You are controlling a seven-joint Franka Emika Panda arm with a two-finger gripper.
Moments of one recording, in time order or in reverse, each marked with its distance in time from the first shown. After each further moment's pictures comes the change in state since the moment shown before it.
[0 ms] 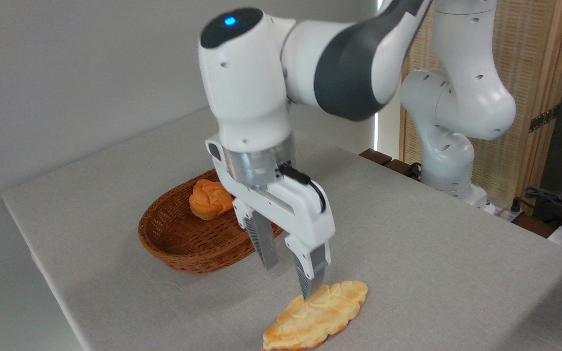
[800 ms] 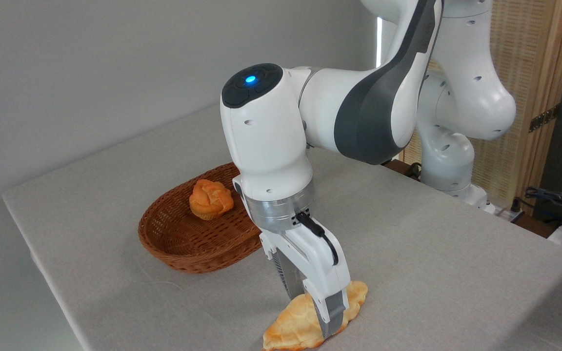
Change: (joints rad) arm 0.002 0.060 0.048 -0.045 0.025 0.081 0.180
